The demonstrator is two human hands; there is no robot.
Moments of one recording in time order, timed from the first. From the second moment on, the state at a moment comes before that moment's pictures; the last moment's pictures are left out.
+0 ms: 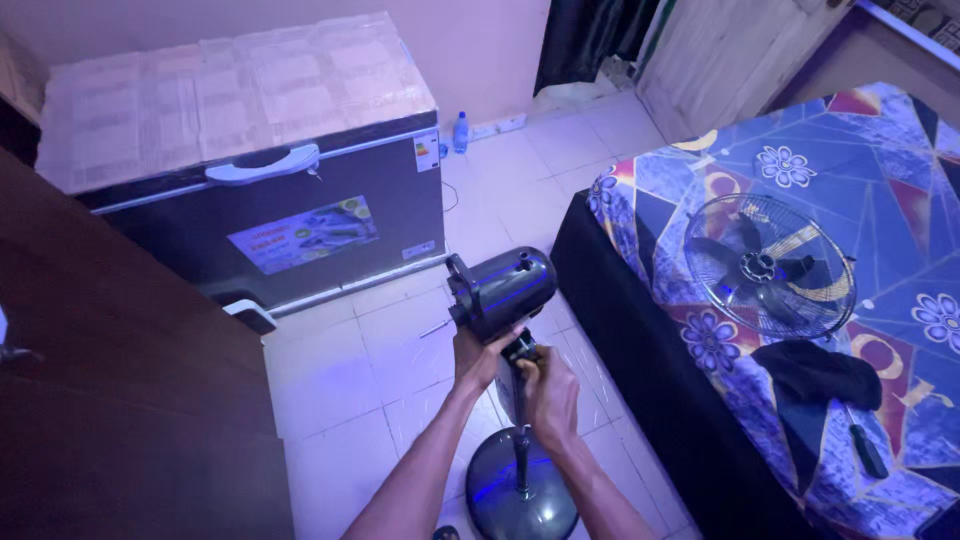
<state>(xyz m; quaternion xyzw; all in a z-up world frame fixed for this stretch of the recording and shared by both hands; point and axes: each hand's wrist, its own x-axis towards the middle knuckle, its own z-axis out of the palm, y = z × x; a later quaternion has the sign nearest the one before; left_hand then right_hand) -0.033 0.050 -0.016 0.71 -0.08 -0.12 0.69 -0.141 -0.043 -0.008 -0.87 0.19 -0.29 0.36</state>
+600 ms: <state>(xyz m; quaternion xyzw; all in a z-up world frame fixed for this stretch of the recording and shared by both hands) -0.038 0.061 -0.021 0.75 -0.08 -0.10 0.65 -0.149 -0.027 -0.002 -0.86 0.24 -0.27 0.37</state>
